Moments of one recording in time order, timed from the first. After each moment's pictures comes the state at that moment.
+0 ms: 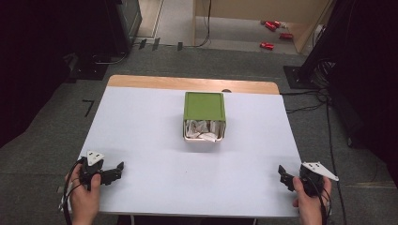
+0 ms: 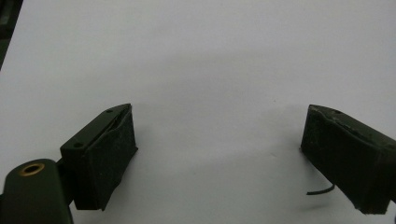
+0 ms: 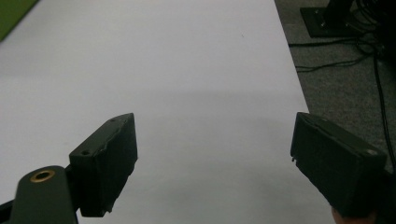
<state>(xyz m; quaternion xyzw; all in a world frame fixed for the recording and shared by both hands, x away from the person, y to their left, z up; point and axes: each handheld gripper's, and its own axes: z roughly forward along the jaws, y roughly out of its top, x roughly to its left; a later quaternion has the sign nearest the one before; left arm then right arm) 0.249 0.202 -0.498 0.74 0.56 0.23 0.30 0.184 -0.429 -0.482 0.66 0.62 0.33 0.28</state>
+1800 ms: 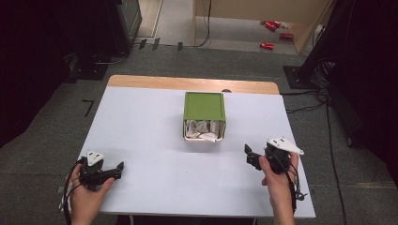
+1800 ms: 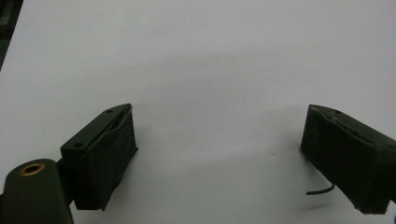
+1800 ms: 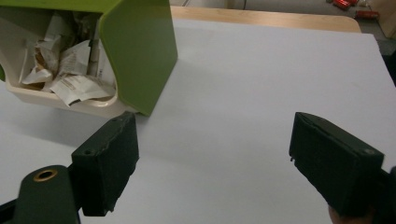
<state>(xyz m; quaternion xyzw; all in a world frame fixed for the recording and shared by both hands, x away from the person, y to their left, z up) 0.249 0.202 -0.498 0.74 0.56 0.23 0.30 0.232 -0.323 -0.418 0.58 0.66 0.39 0.27</state>
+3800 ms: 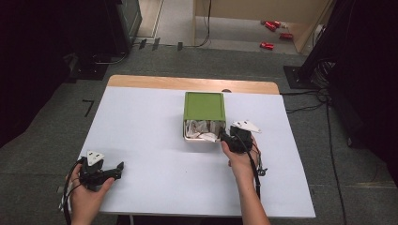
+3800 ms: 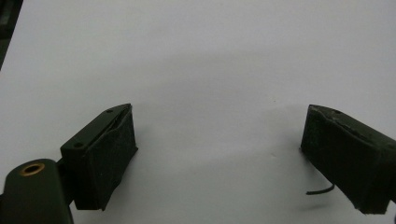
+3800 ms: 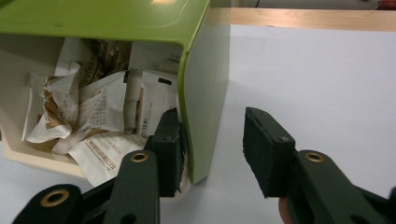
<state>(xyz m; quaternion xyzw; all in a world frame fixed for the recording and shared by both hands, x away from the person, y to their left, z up) 0.249 0.202 -0.498 0.74 0.56 0.23 0.30 0.304 -0.243 -0.440 0.59 0.65 0.39 0.26</state>
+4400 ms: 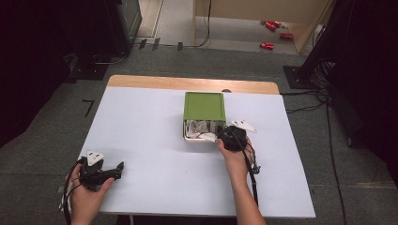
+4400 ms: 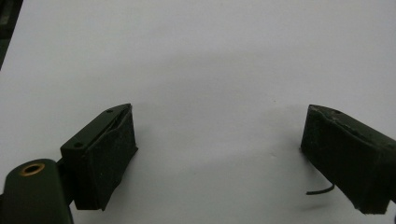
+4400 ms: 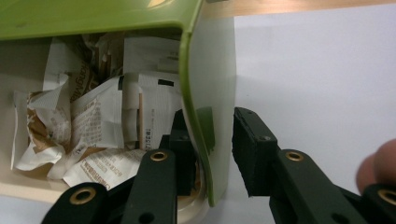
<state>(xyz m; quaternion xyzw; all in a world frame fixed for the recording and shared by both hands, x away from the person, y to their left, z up) 0.249 0.202 -0.498 0.74 0.56 0.23 0.30 0.317 -0.233 -0.457 0.63 0.62 0.41 0.24</state>
